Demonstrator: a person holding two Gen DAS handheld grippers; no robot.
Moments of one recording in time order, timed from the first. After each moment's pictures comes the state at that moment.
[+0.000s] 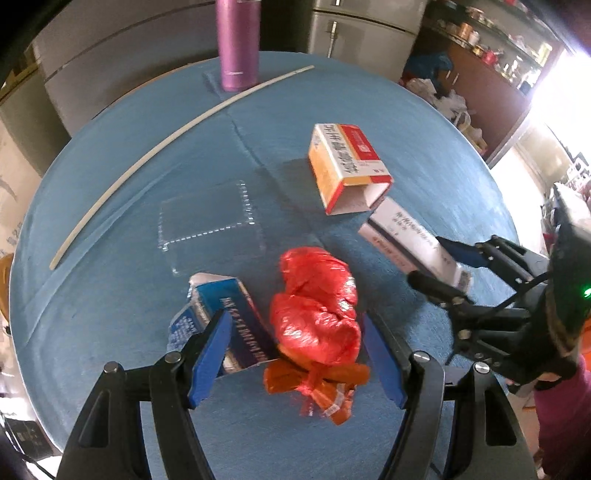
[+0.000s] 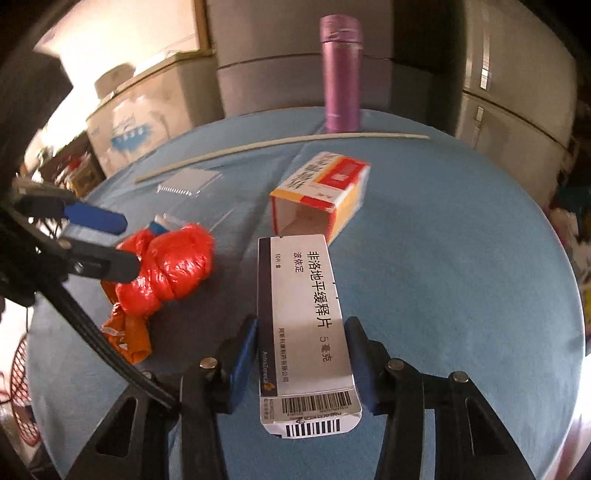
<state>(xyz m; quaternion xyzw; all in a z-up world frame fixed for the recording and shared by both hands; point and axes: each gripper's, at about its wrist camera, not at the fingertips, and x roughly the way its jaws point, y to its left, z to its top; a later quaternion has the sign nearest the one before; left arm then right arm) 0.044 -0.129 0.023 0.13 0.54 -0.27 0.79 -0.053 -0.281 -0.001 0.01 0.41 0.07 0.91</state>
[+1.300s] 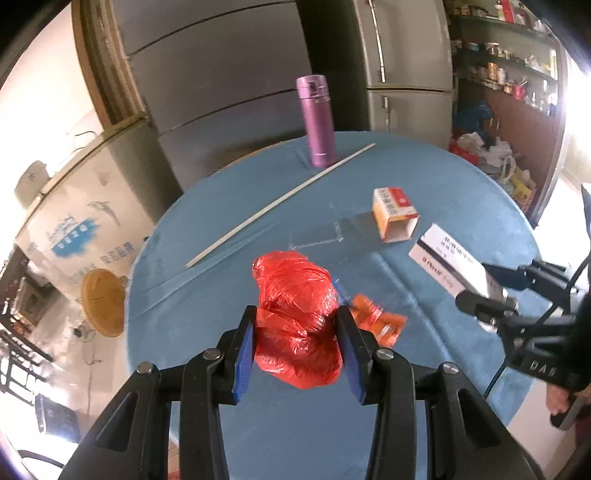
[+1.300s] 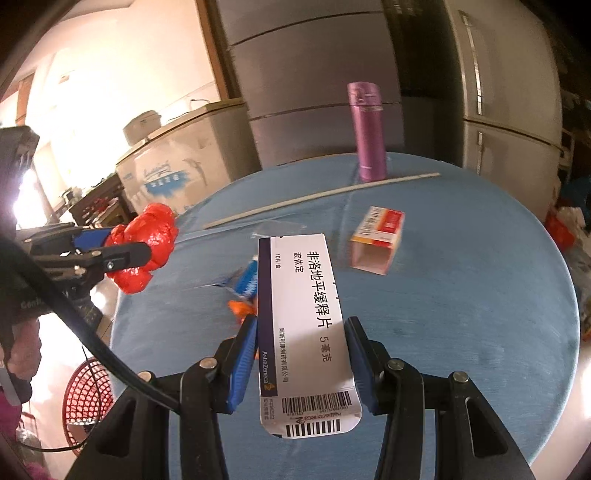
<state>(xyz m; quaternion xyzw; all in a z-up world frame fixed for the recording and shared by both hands) -0.072 -0.052 0.105 0.16 0.38 -0.13 0.90 -0.132 -0.224 0.066 0.05 0.34 0.13 0.93</state>
